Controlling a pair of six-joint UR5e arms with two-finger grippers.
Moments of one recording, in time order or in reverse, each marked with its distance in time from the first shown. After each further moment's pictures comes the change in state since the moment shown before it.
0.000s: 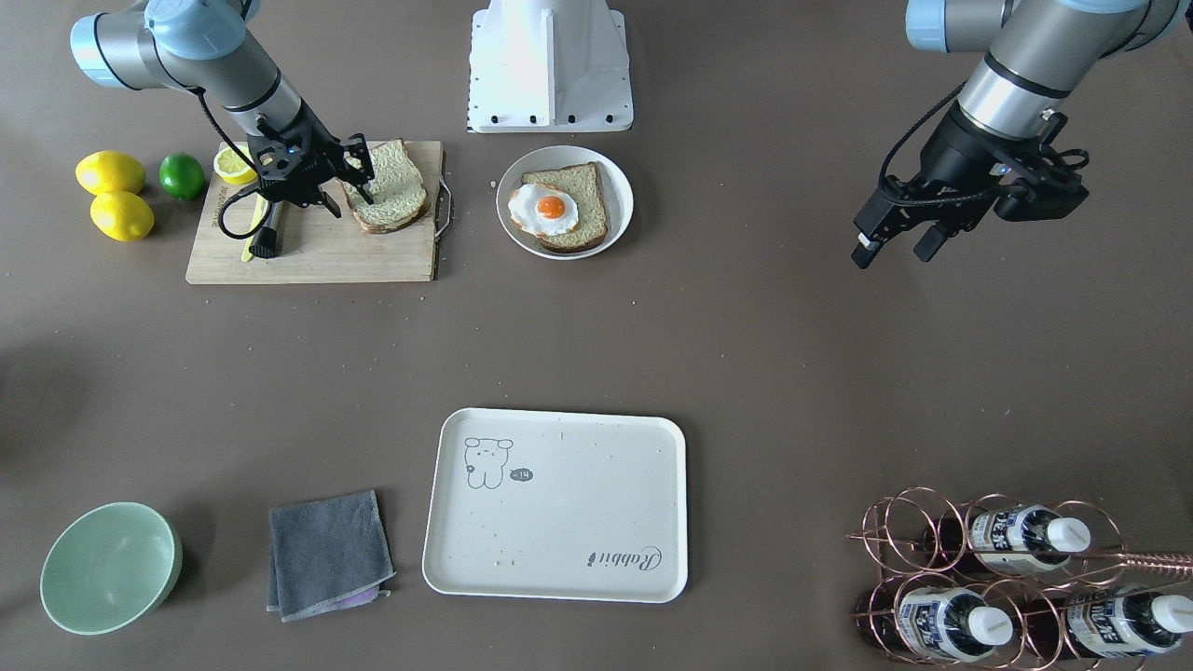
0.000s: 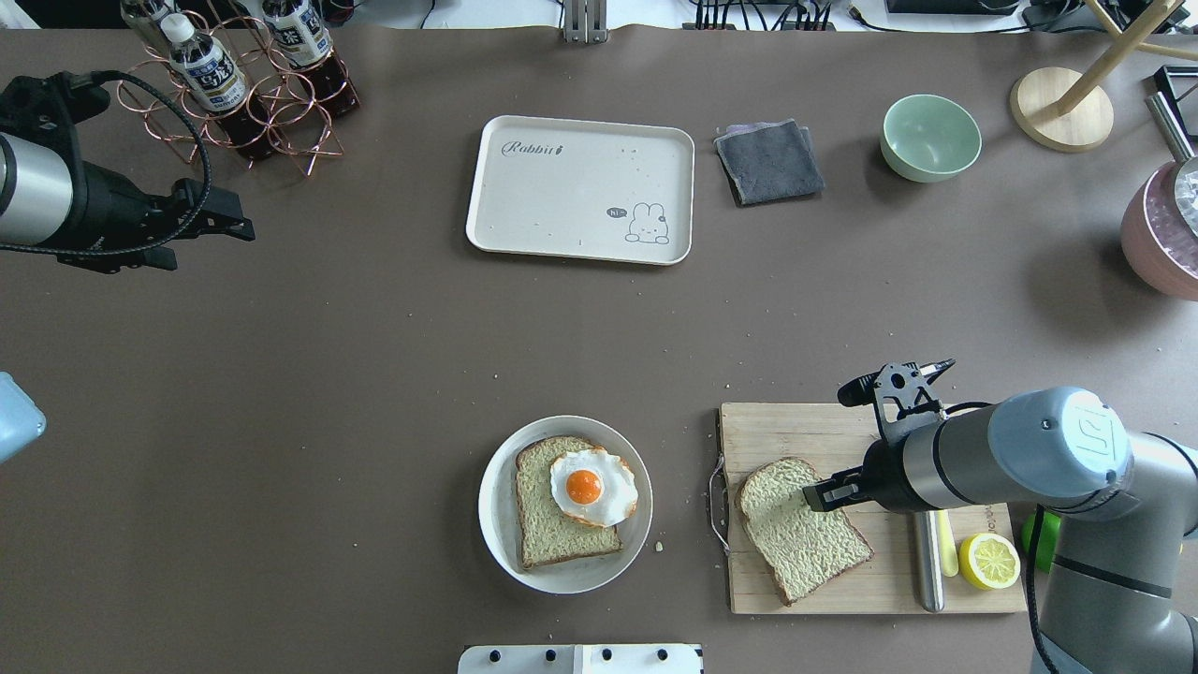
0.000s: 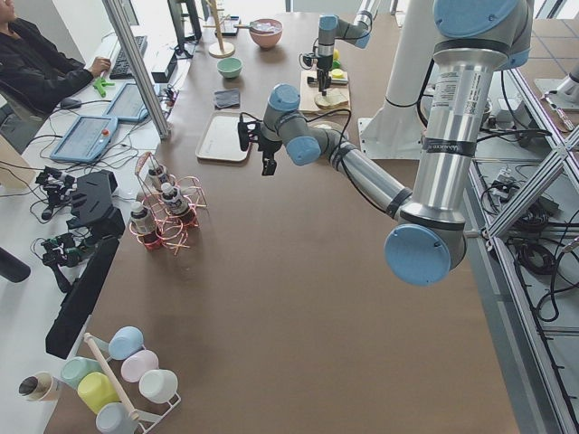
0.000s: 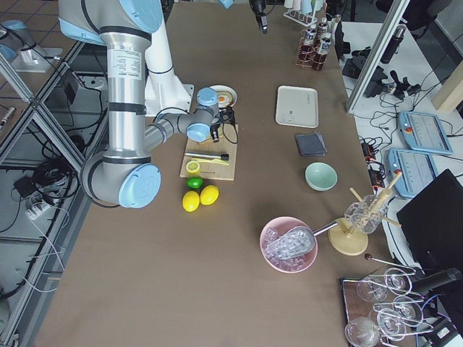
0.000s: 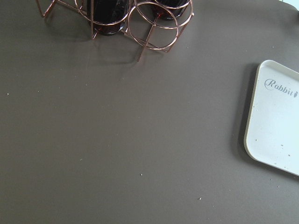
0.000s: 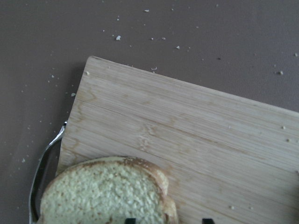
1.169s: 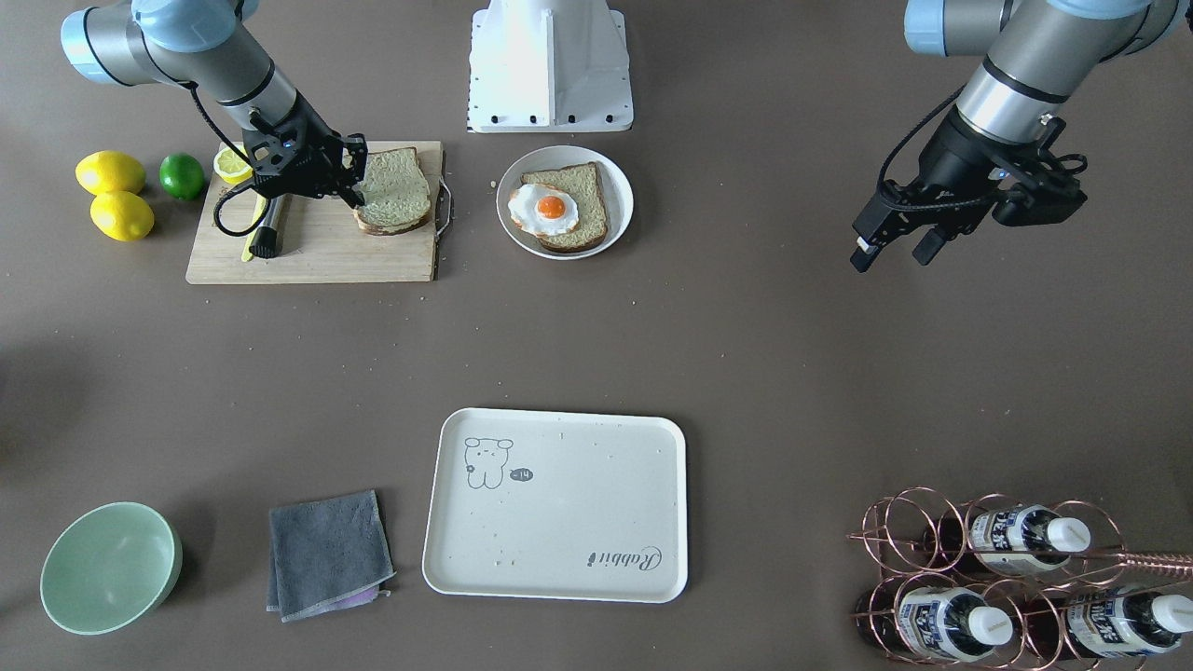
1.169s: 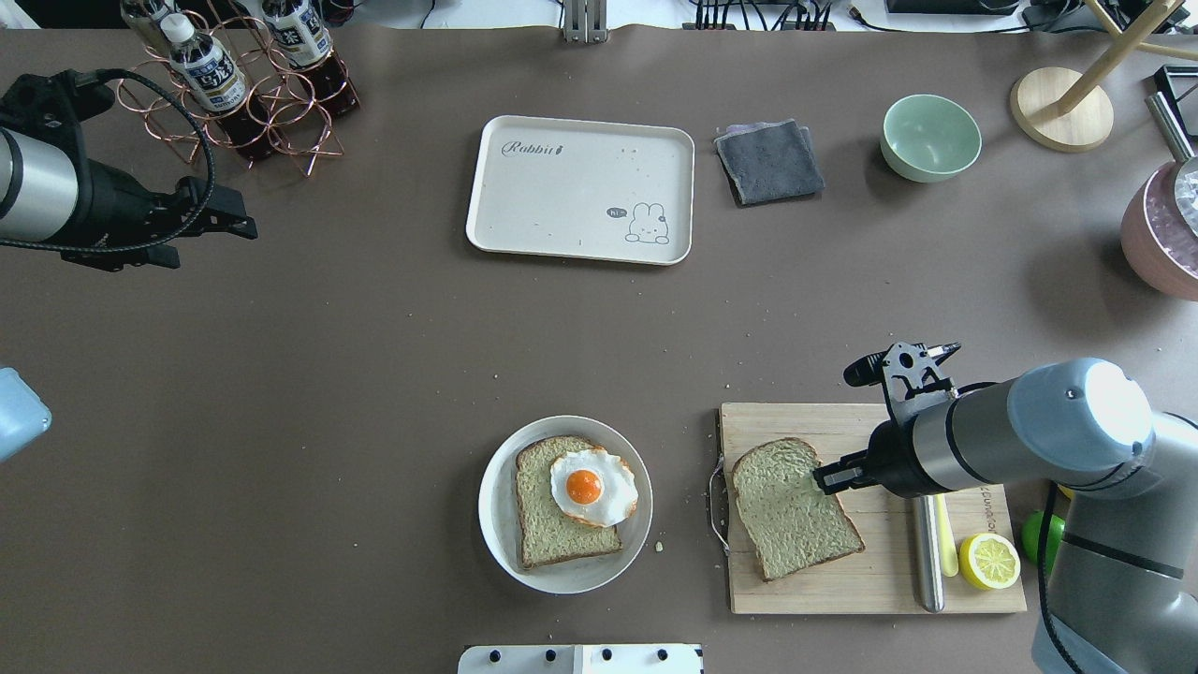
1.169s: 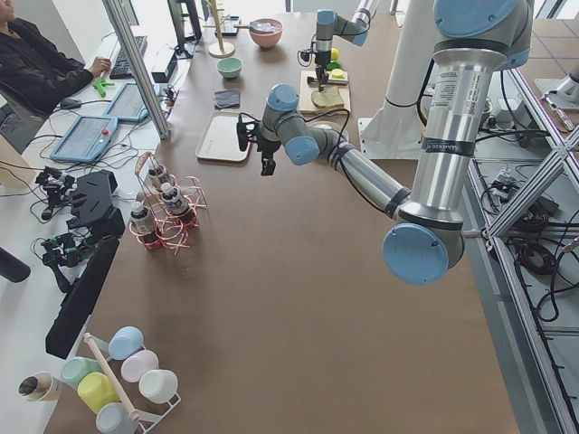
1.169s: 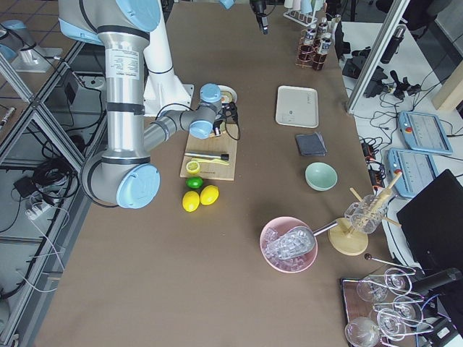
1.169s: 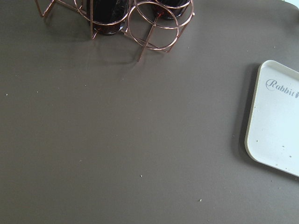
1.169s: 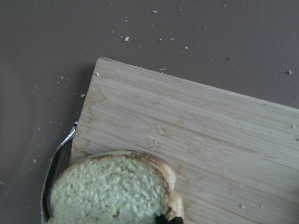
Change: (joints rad) left arm -0.001 -0.018 0.009 0.018 -0.002 0.002; right arm 0.092 0.011 0.031 -0.001 0.120 -0.001
